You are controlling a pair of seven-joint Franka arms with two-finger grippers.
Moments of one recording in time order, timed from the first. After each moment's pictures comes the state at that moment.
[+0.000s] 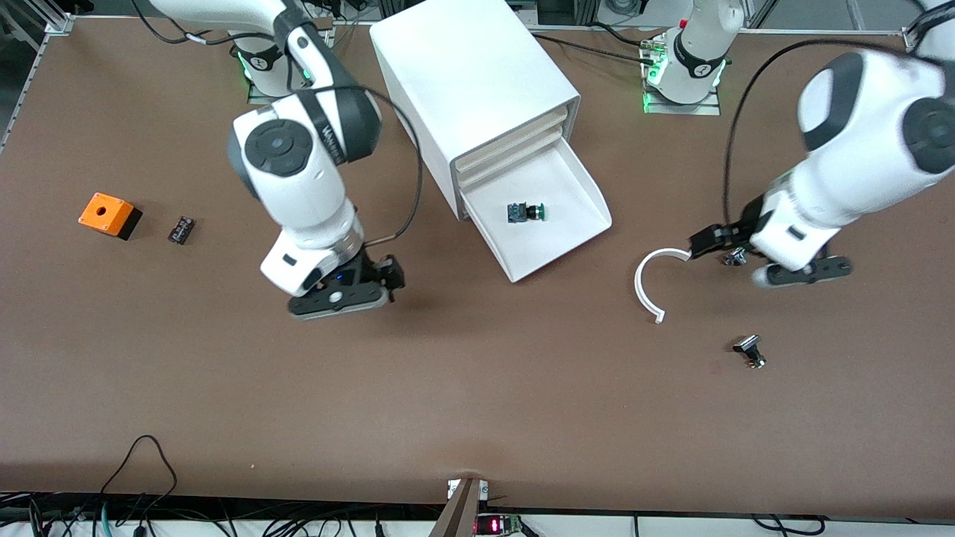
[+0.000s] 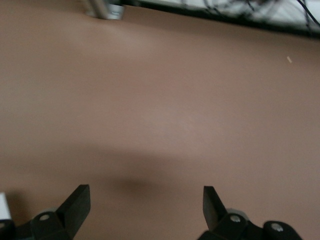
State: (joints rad) left arm 0.01 0.21 -0.23 -1.75 -0.09 1.96 -0.39; right arm 0.39 0.52 0.09 -1.41 -0.16 2.11 0.47
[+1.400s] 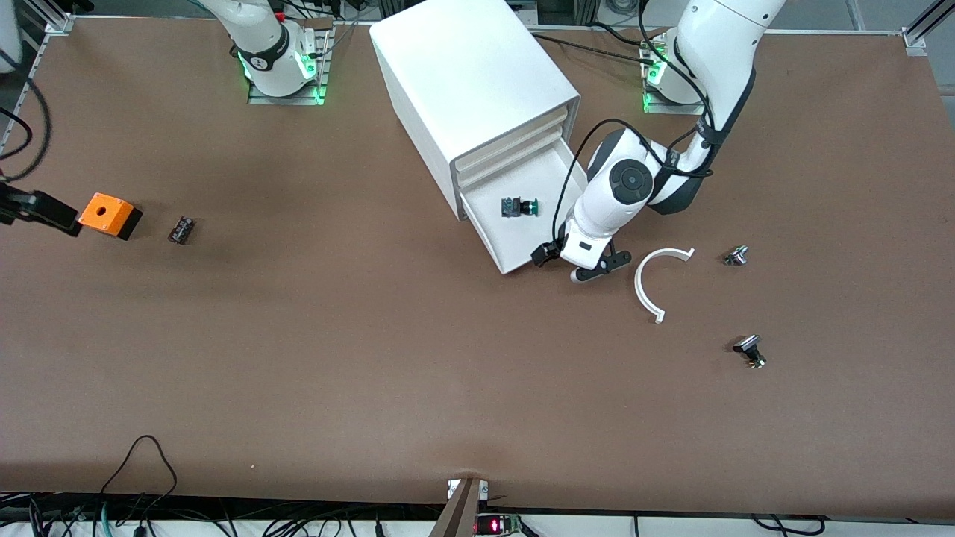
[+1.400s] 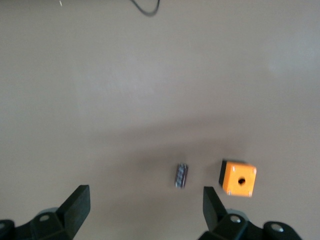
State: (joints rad) left arm -0.32 0.48 -0.24 -2.06 -0.14 2.61 -0.88; right arm -0.06 0.10 -0.07 -1.57 -0.07 1.69 0.04
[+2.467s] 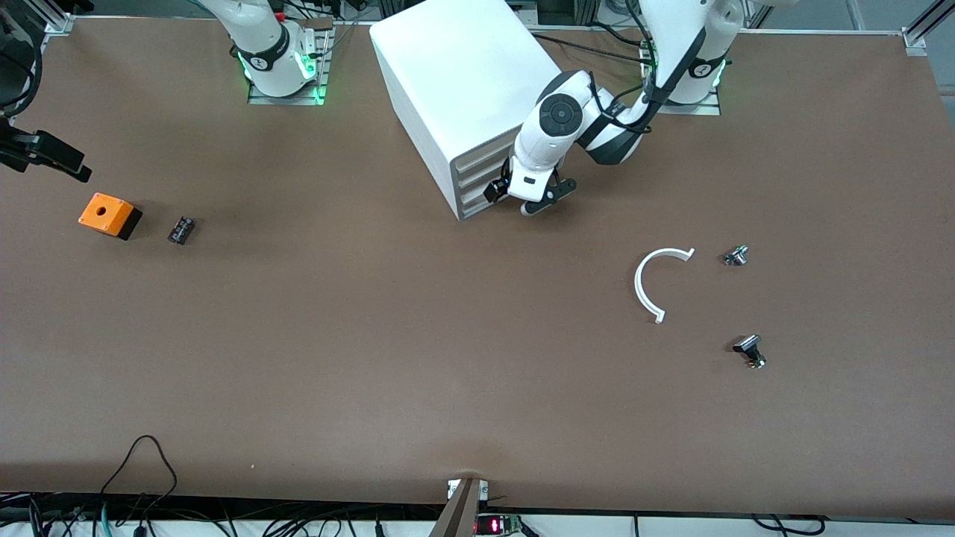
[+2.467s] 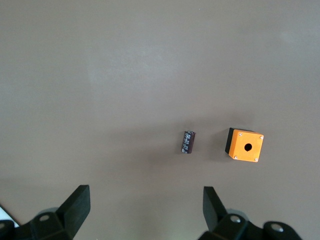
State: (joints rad) left arm -0.40 0.40 -0.44 -2.17 -0.14 2.59 -1.29; right arm -0.06 -0.08 -0.07 -1.74 -0.04 1.65 0.03
